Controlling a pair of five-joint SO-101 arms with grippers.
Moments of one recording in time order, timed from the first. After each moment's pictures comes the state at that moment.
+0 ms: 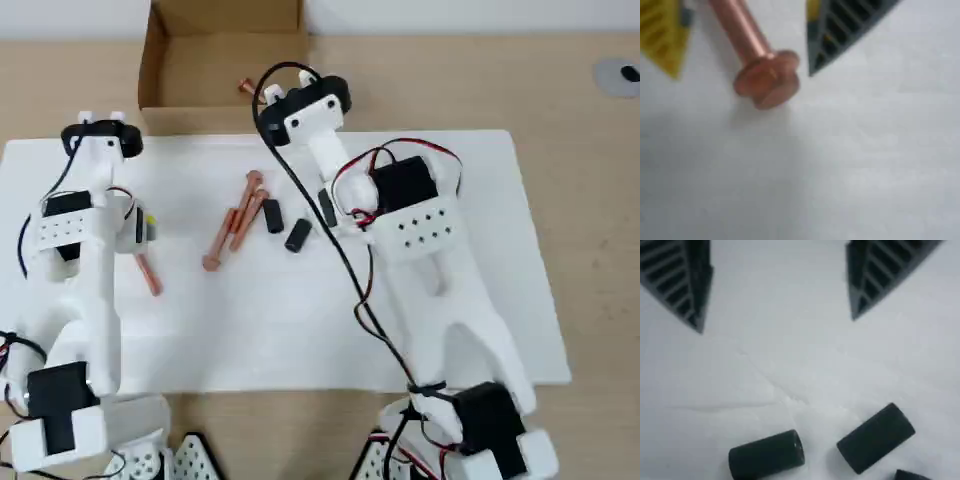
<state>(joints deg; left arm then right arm) -17.1 -8.0 33.6 52.2 -24.2 -25.3 -14.7 6.6 85.1 -0.2</state>
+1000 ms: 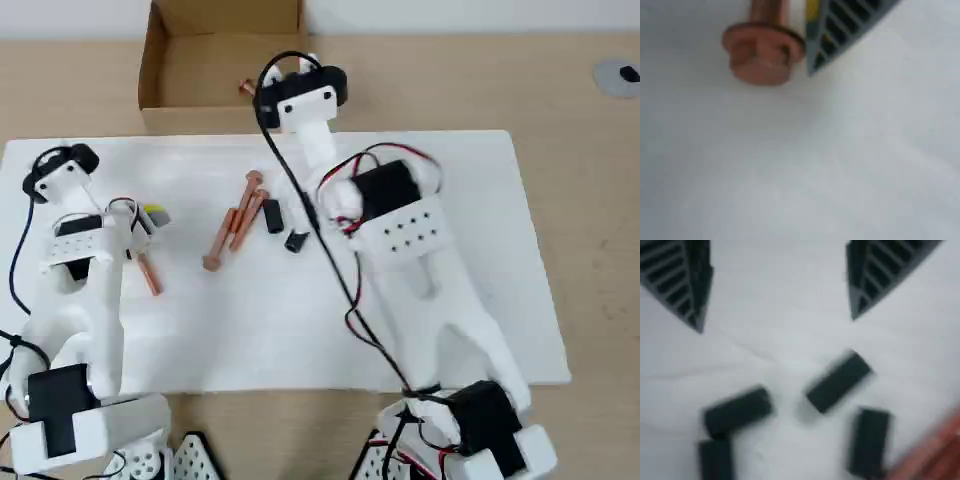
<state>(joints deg) -17.1 -8.8 44.7 37.4 10.5 -30.5 -13.6 6.7 77.1 -16.2</state>
